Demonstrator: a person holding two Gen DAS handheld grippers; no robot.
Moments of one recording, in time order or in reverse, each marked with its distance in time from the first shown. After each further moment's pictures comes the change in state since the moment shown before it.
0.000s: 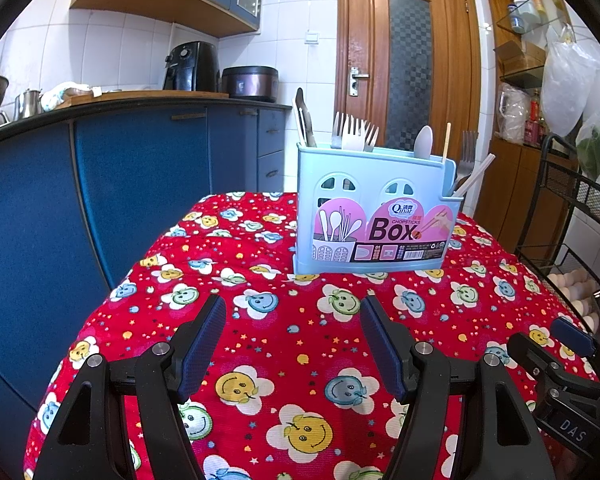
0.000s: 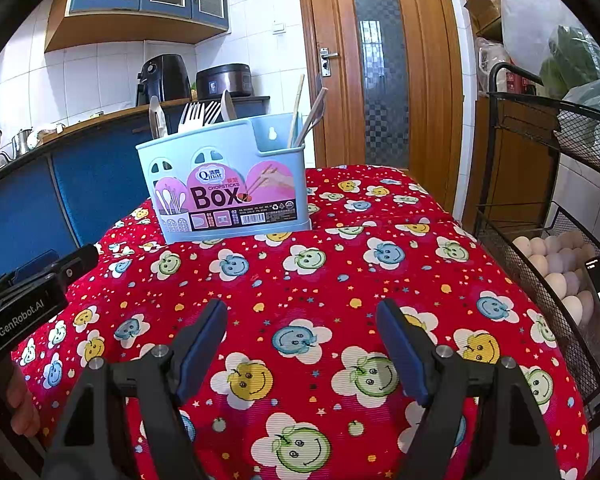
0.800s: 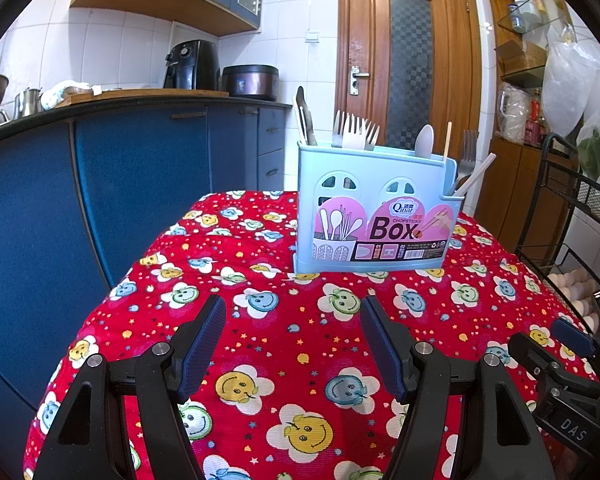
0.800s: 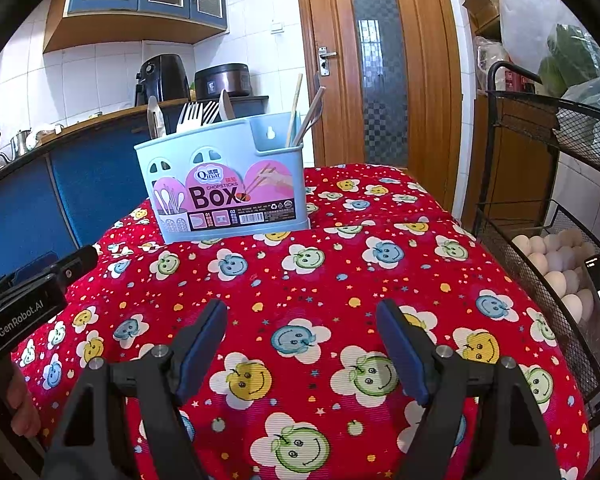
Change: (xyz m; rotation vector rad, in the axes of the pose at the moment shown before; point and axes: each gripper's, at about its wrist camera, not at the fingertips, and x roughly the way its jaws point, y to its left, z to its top) left arm 0.001 -0.001 0.002 -0.001 0.003 0.000; right arm 0.001 -0.001 -0.001 0.002 -0.001 -0.002
